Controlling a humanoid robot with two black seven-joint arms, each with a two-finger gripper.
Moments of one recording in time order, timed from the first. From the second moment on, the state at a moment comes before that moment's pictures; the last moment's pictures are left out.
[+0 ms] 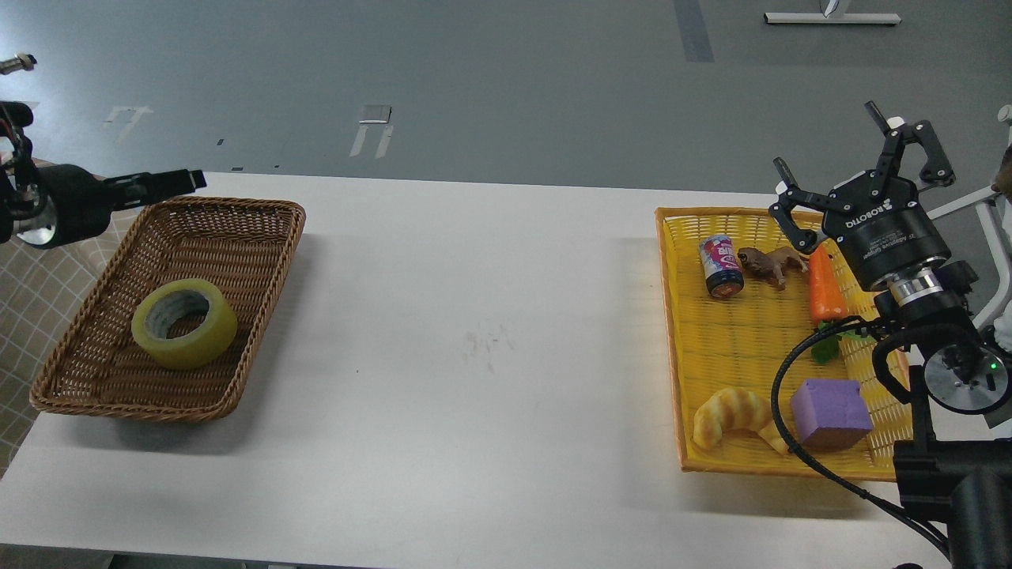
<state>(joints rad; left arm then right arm) -0.85 1.00 -0.55 -1.06 1.25 -0.37 -0.26 0.35 0.00 1.79 1.19 -0.50 0.49 -0.27</state>
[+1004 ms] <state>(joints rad) -0.96 0.67 -0.74 -1.10 0.23 -0.45 -0.29 0.42 -0.01 1.78 1.17 -0.50 0.49 -0.27</state>
